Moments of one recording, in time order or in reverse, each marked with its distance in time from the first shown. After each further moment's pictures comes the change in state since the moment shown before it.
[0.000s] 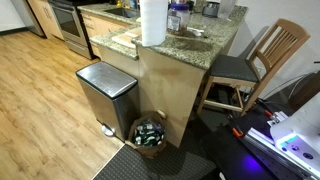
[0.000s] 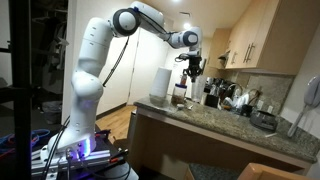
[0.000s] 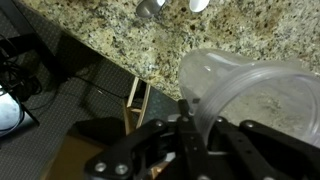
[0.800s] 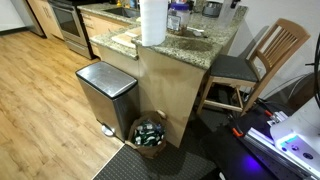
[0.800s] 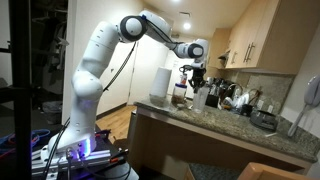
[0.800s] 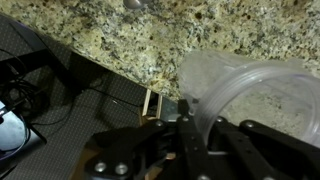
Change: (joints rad) arm -0.023 0.122 -0.053 0.006 0.089 0.051 0.015
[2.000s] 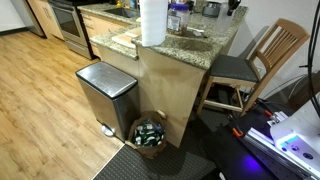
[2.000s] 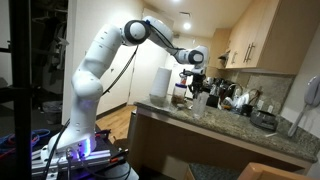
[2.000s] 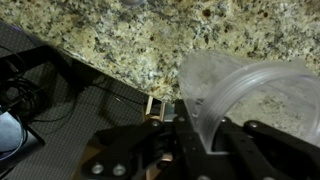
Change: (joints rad) arm 0.012 0.069 -0.011 0.005 -0.003 0.026 0.002
